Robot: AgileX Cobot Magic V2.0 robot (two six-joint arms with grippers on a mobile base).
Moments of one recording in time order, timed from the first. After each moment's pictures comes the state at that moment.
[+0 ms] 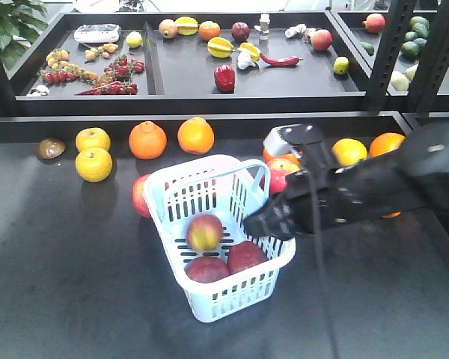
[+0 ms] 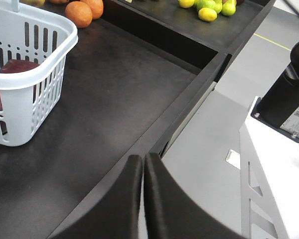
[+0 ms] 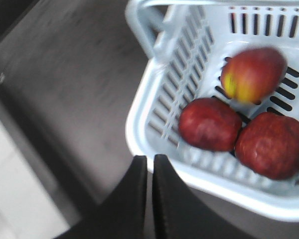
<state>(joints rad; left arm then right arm) -0.24 0.44 -0.07 1.76 -0.75 -1.81 0.34 1.50 -1.04 0.85 0.79 -0.85</state>
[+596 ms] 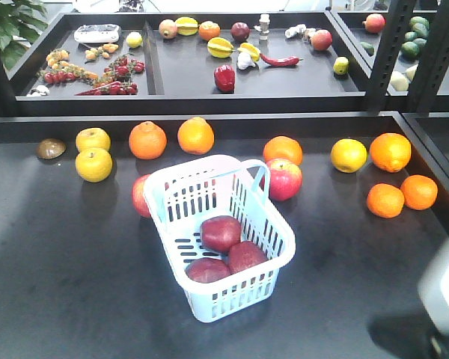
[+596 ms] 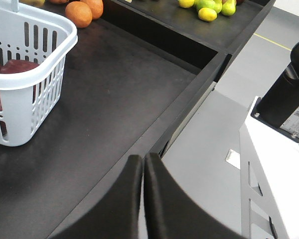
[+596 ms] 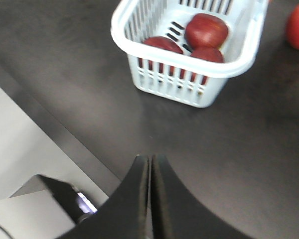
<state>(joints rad) -0.24 0.44 -0.07 1.76 -0.75 -1.81 0.34 0.64 -0.52 0.41 0.80 -0.60</state>
